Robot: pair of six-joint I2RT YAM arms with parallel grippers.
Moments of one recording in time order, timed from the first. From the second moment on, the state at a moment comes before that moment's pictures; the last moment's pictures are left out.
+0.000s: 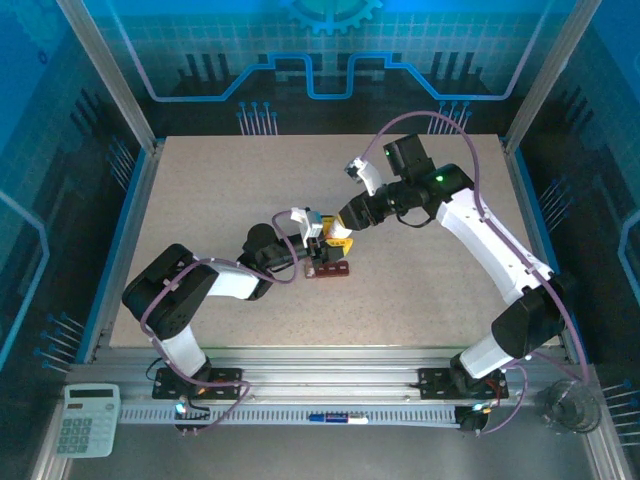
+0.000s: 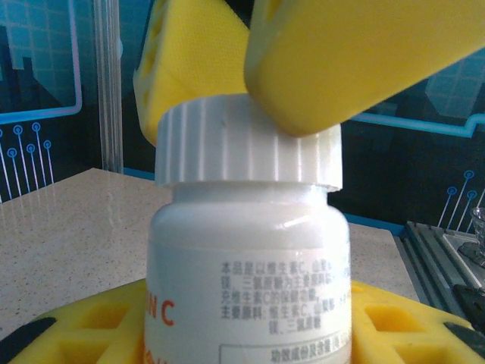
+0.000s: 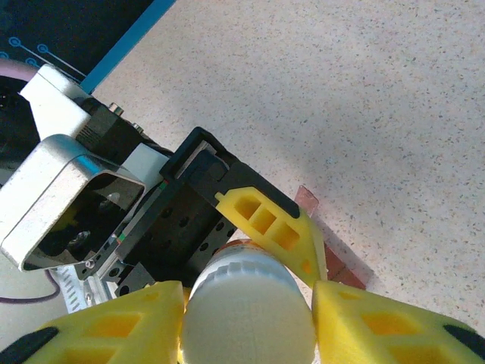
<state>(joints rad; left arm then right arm) -0.57 1.72 0.62 1.26 0.66 -0.20 0.47 1.55 1.56 -0.94 -0.58 -0.06</state>
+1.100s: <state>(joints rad) -0.57 1.72 0.62 1.24 0.67 -0.20 0.55 1.39 1.37 -0.70 -0.28 0.45</state>
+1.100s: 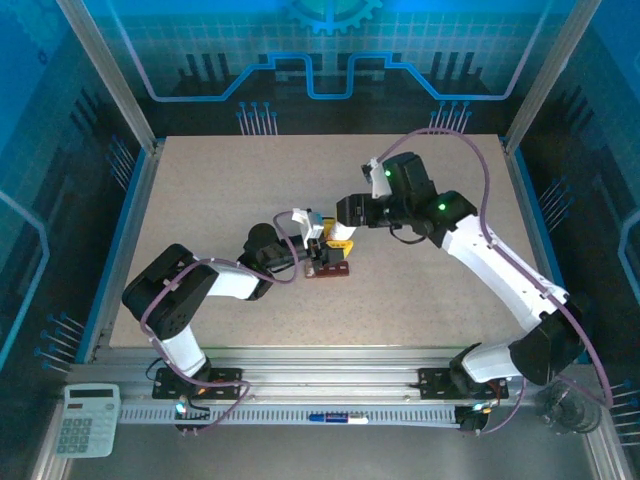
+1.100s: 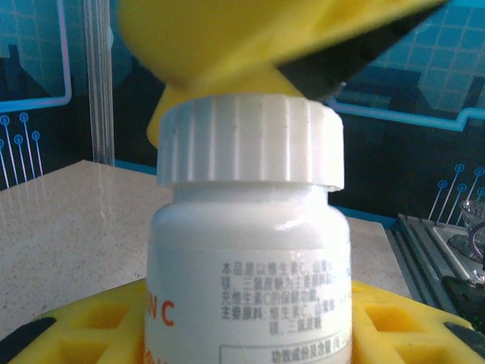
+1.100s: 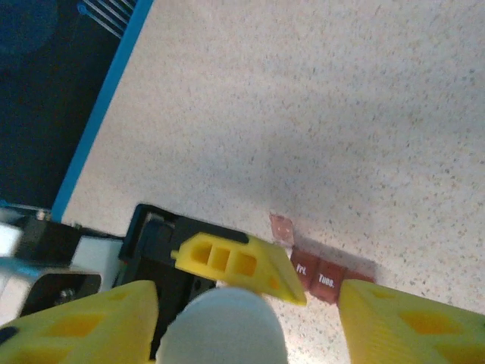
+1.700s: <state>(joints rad) -0.57 1.71 0.62 1.26 0.67 -0.20 0.44 1.51 1.56 -0.89 -0.51 -0.02</state>
